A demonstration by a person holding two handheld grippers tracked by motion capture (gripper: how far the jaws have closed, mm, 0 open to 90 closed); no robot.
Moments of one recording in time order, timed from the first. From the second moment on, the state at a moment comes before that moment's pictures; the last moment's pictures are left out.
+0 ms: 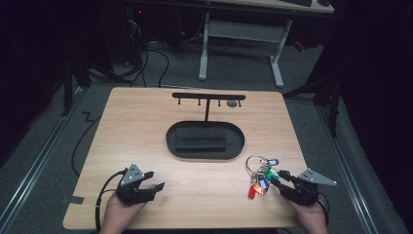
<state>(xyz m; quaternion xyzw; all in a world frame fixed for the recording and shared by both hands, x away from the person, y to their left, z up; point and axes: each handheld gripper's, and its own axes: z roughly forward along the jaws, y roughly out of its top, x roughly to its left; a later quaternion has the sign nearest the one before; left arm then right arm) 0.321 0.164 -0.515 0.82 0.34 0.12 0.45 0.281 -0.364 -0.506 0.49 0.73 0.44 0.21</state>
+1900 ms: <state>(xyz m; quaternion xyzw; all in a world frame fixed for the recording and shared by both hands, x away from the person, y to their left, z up) 0.307 0.153 -0.508 0.85 0.27 0.13 0.44 0.385 -0.245 -0.464 0.40 0.91 0.07 0.08</state>
